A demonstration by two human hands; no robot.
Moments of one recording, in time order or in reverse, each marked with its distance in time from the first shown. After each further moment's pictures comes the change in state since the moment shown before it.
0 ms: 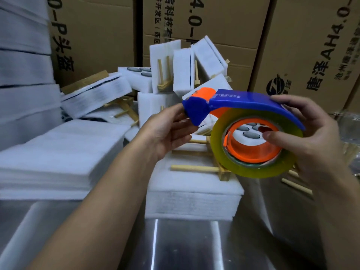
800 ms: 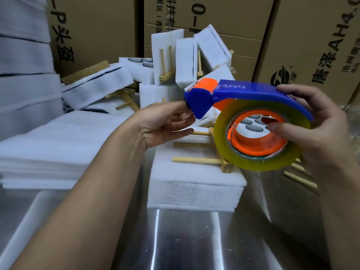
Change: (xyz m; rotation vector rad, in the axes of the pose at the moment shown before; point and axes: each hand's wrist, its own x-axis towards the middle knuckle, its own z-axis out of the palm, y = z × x) left_hand 0.002 0.005 -0.020 -0.022 -0.207 -0.046; right_hand 0.001 0.004 -0.001 -0.014 -0.021 -0.029
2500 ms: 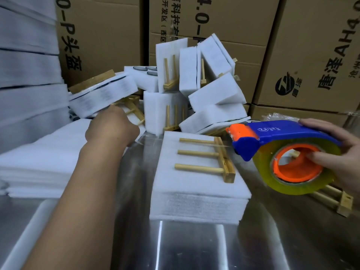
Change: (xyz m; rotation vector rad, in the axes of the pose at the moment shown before) left_hand -0.016 0.016 -0.054 1.325 0.940 -0.053; right_hand -0.016 0.078 -0.103 -0.085 -0.035 0.156
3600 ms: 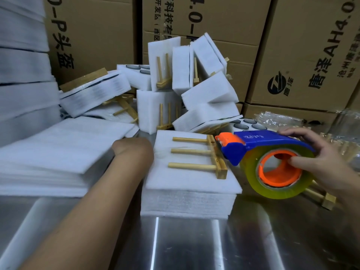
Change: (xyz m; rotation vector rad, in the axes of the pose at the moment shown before) left_hand -0.033 0.027 0.050 0.692 -0.310 0.164; right_hand -0.002 -0.014 0.027 0.070 -0.117 0.222
